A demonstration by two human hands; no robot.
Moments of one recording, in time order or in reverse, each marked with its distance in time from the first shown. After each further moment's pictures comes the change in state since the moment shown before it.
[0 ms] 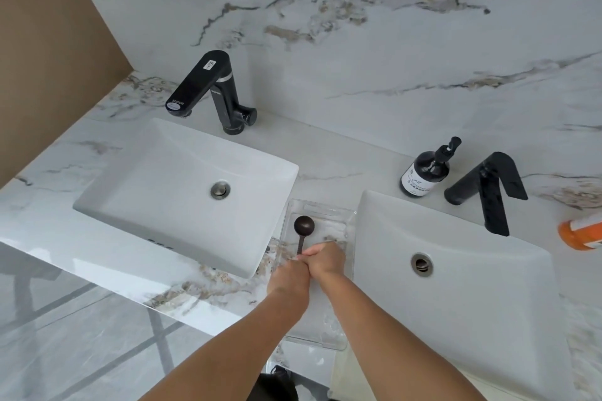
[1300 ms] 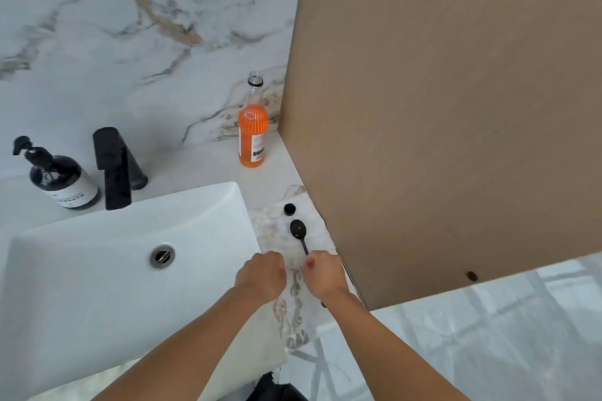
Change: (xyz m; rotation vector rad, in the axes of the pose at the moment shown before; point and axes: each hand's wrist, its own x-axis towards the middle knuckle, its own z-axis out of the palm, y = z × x) left_hand -0.108 0.475 0.088 0.018 -0.076 0.645; right_hand -0.097 0.343 -0.454 -0.252 0.486 0.188
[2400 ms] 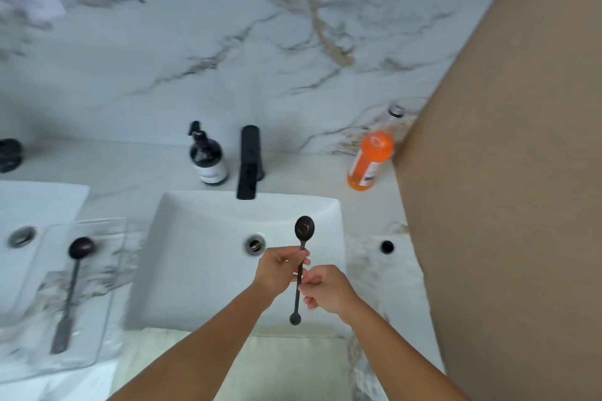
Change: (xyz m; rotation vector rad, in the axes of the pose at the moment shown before) left_hand -0.007 -0.117 -0.045 -1.342 0.313 -0.251; right_hand 0.014 -0.128 0.055 0.382 -0.572 -0.175
